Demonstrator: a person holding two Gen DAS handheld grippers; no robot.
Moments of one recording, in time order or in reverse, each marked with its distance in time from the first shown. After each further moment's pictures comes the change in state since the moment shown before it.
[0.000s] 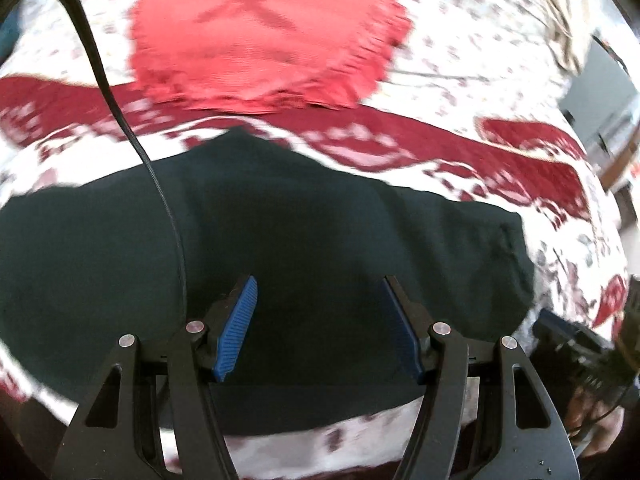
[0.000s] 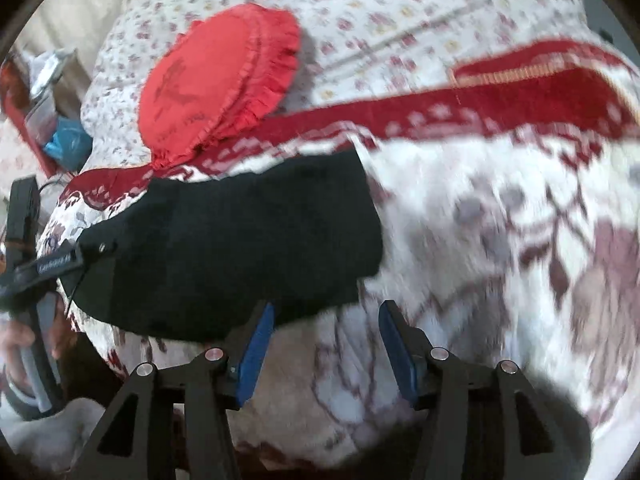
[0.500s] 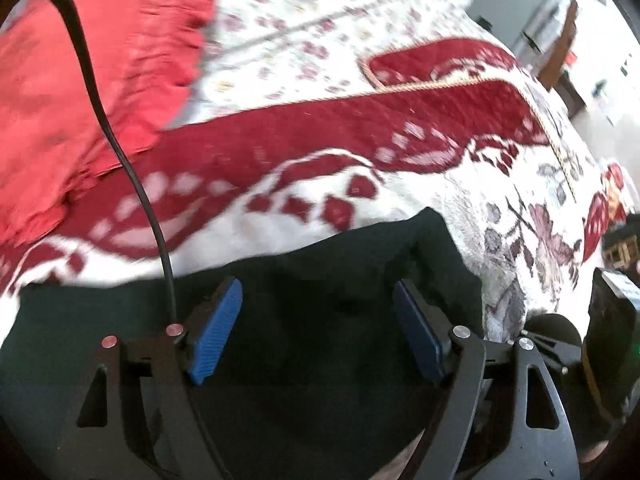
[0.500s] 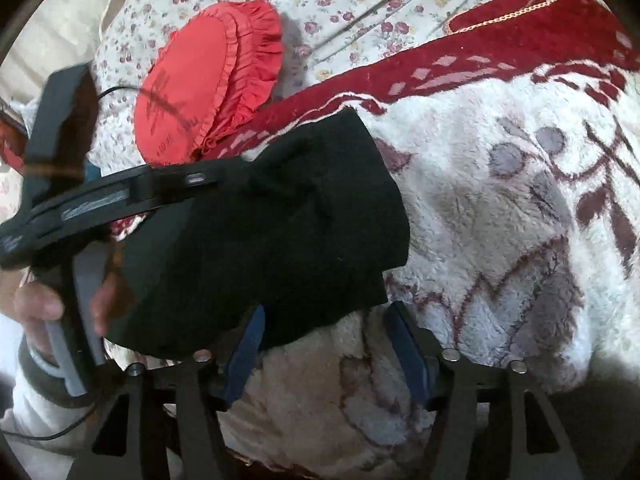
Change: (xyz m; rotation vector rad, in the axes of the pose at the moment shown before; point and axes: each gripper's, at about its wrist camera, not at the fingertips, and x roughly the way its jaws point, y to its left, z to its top) left arm 0.080 -0.122 0.058 0.360 0.123 -0.165; right arm 0.037 -0.008 0.000 0.137 0.006 0.123
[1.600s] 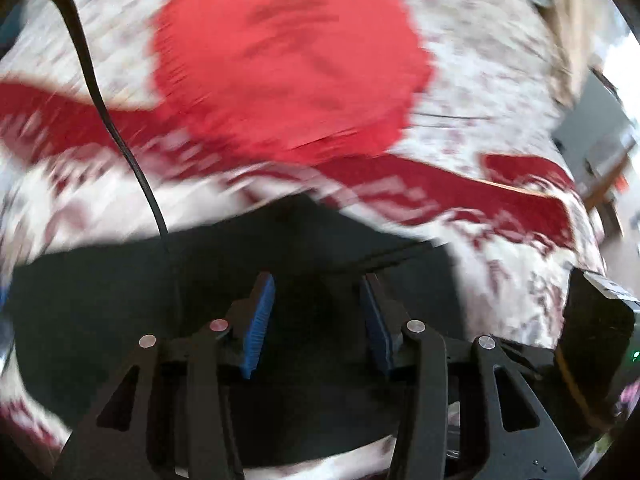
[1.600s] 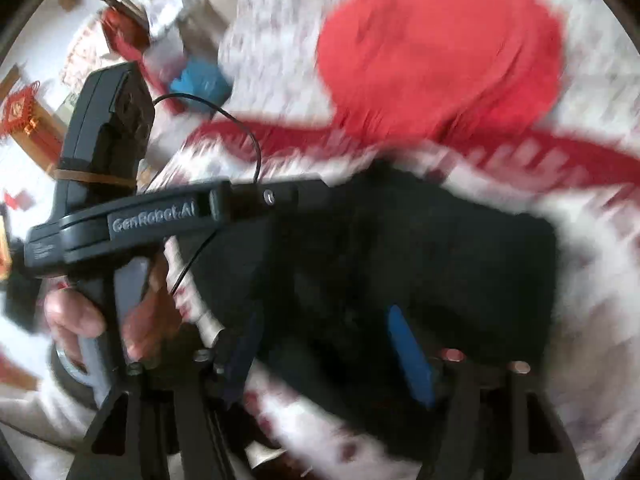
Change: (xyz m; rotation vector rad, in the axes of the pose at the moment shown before) left arm -0.135 0.172 -0.109 -0.441 -0.168 0.119; right arm 0.085 0.210 0.018 -0.395 0.181 0.370
